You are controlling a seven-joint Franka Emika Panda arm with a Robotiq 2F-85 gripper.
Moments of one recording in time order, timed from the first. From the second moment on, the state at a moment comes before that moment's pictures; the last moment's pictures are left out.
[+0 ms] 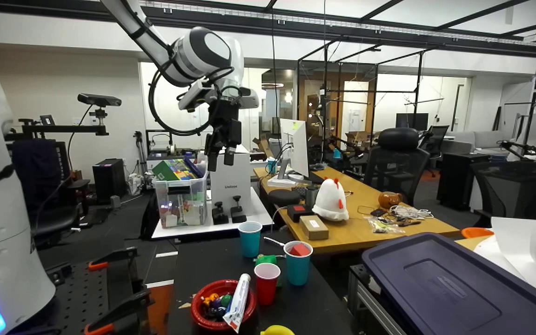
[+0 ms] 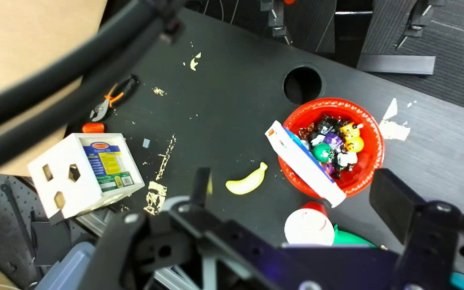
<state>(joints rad) 0.06 -0.11 0.04 -2.36 -0.33 1.93 0.22</state>
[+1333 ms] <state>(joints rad) 0.04 -0.07 0.03 -2.36 -0.33 2.00 0.22</state>
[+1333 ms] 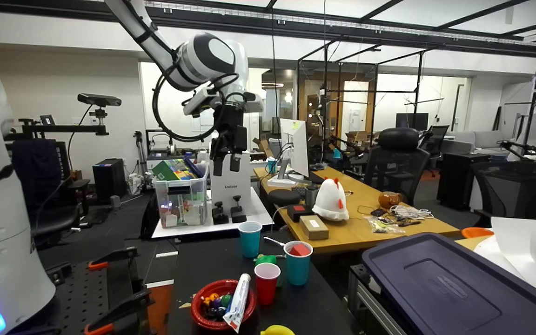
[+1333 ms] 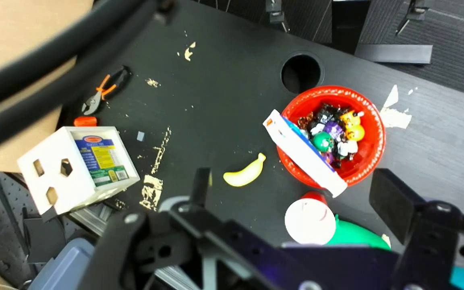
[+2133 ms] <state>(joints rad) 0.00 0.24 0.03 -2.24 0.07 2.47 0.01</state>
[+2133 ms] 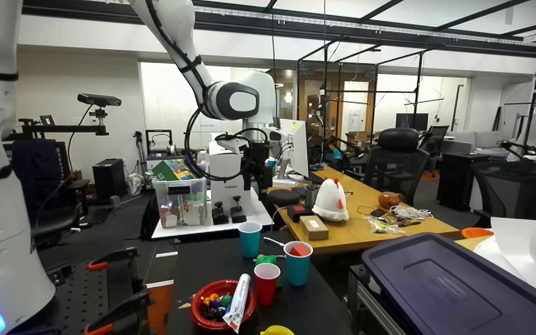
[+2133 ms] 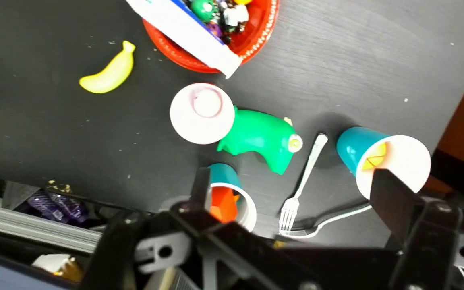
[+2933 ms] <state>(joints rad) 0.01 0.46 0.13 -2.04 0.27 2.47 0.01</state>
